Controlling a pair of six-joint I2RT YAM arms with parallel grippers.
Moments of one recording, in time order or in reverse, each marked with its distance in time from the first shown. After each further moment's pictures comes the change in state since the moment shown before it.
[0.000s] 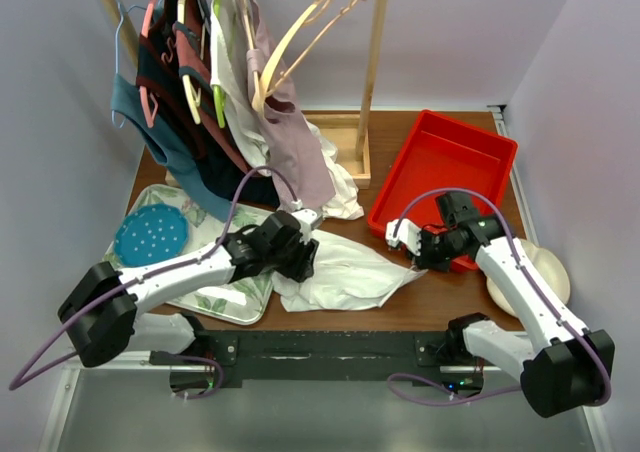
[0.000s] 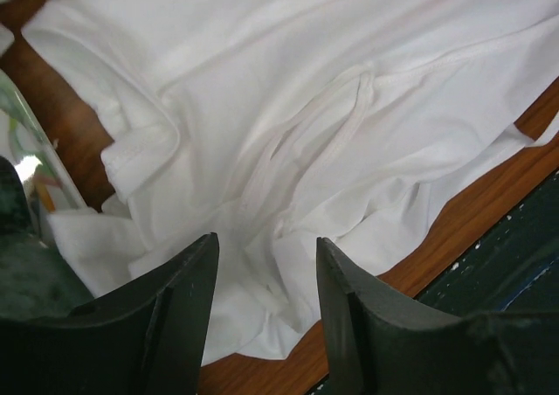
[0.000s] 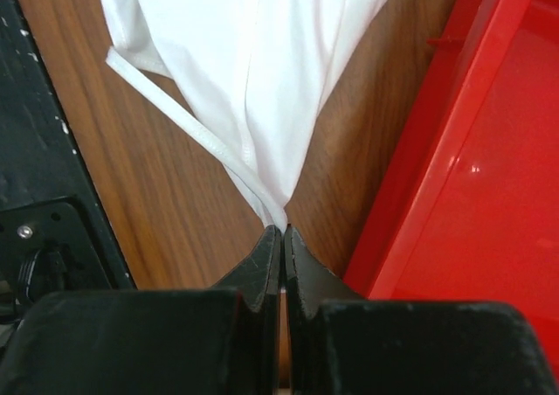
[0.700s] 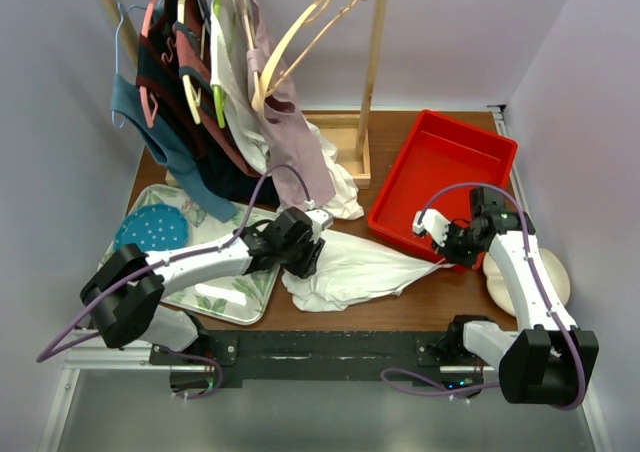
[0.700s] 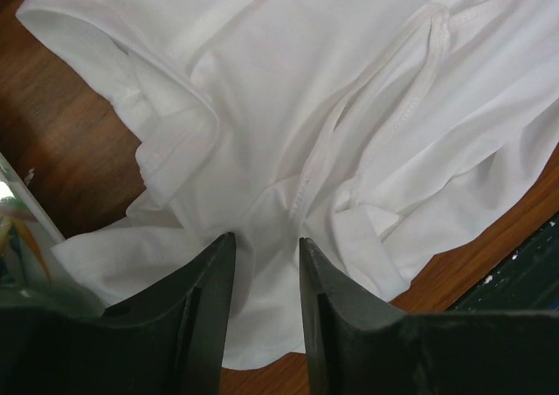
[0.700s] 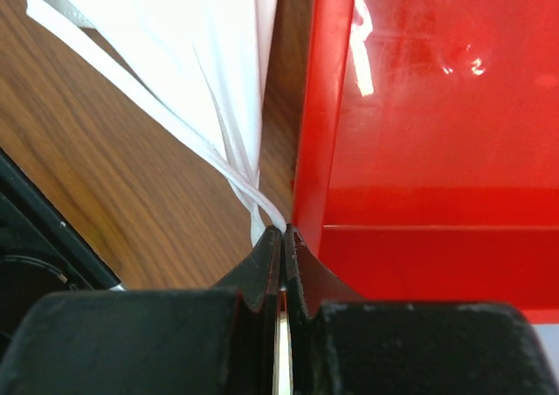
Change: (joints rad) left arm 0.000 0.149 0.074 0.026 0.006 0.067; right arm -0.312 0.039 -0.006 -0.015 0.103 -0.127
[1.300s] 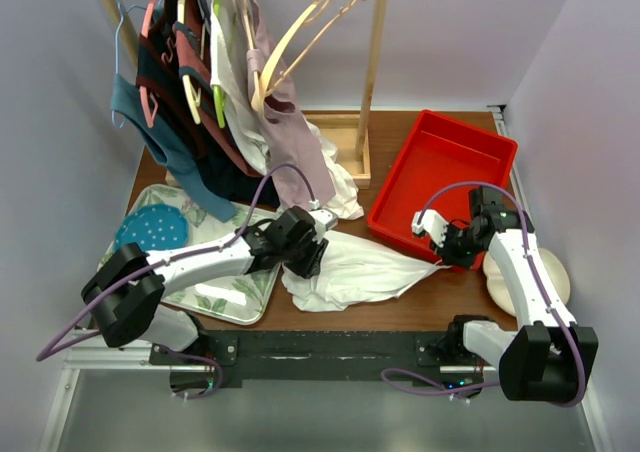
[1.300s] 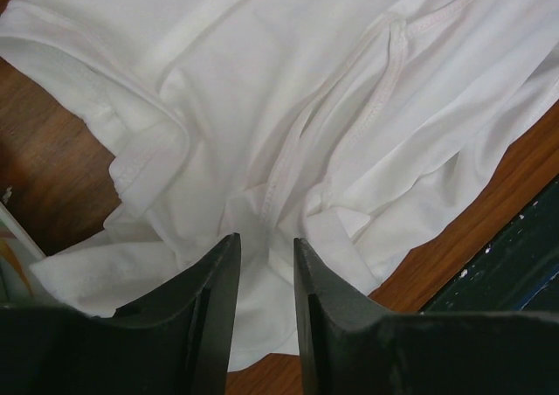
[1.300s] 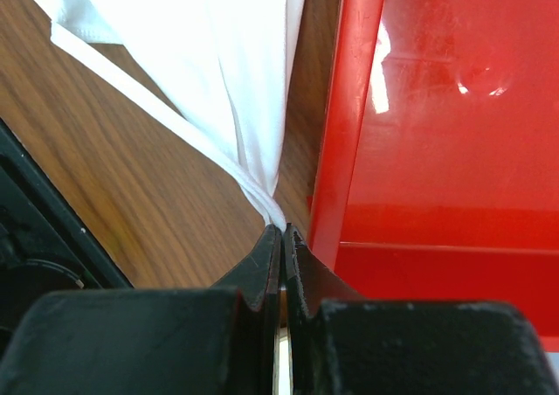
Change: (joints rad) left arm -0.014 0.011 0.021 0.001 0.038 0.006; right arm 0.000 0.015 0.000 -0.015 -0.053 -0.008
